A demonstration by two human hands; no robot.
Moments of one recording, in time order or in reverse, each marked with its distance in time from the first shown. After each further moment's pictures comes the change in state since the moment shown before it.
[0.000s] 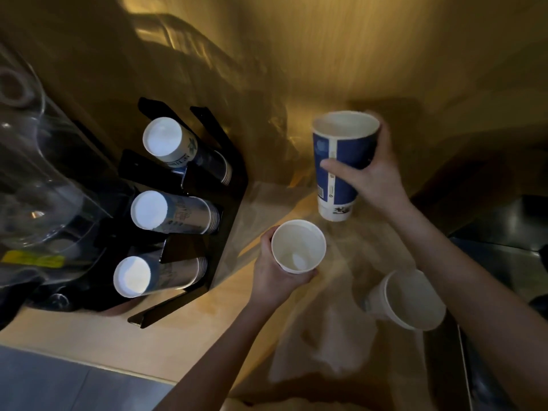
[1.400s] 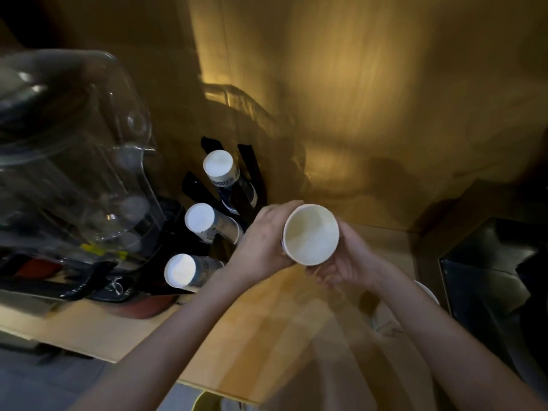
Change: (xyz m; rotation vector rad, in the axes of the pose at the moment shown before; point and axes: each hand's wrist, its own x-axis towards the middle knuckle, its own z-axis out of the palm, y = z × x) left_hand -0.003 0.103 -0.110 0.450 -0.109 0.634; right_hand -0.089 -0.036 0.037 0.443 -0.662 0.875
